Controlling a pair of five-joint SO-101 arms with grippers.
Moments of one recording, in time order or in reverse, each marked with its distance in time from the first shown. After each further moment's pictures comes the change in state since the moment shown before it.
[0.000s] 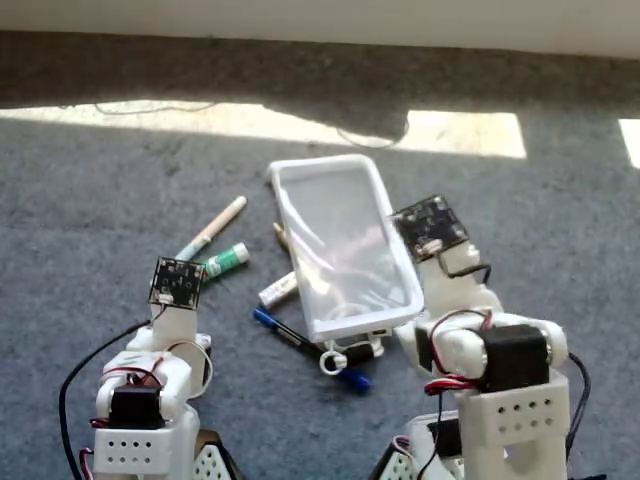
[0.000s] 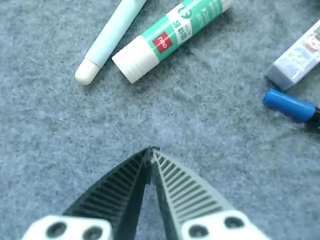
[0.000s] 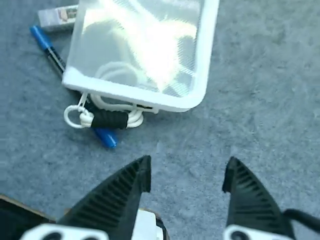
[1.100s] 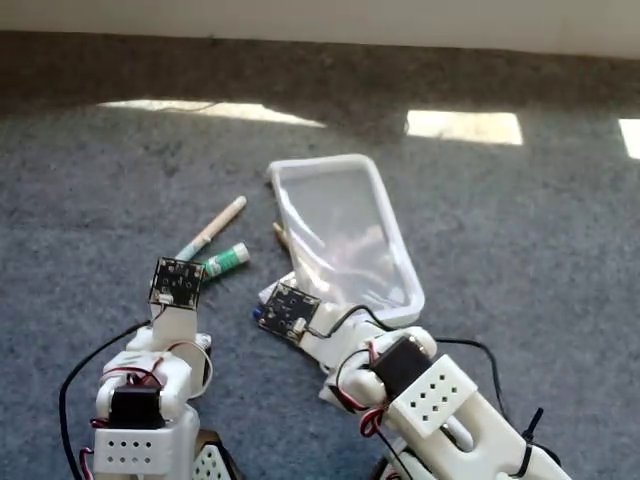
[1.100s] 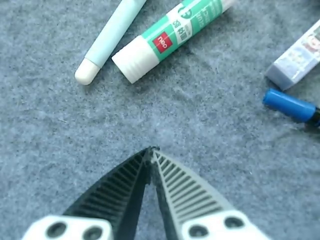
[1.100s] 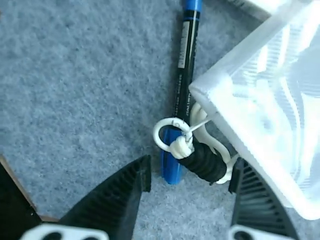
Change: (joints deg) left arm 0.0 0.0 0.0 0.0 0.0; right arm -30.9 1.8 28.6 -26.5 4.3
